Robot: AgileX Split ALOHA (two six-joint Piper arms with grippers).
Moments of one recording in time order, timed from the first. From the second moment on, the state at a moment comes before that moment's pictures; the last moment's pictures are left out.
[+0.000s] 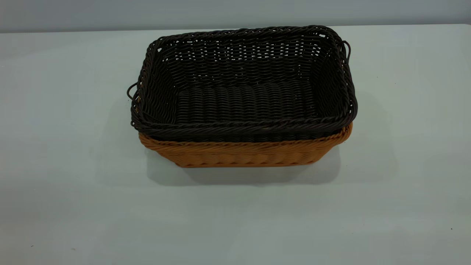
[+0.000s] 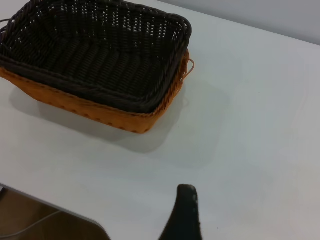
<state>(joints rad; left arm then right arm) -0.20 0.10 -0.49 -0.01 1.11 0.09 0.11 -0.02 -0.48 0.23 1.14 -0.32</state>
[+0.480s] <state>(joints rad) 0.00 -0.02 -0.49 -0.01 1.11 0.09 0.11 -0.02 -0.48 0.23 1.14 -0.32</state>
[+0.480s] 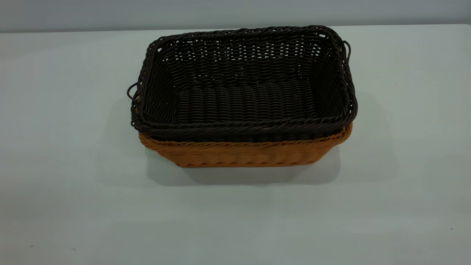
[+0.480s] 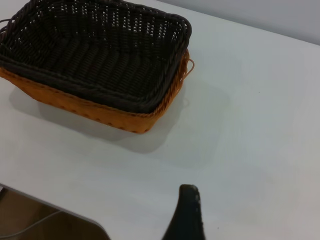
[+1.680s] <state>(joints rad) 0.00 -0.02 -0.49 -0.01 1.11 0.09 -0.07 -0.02 -0.48 0.11 1.12 -0.14</state>
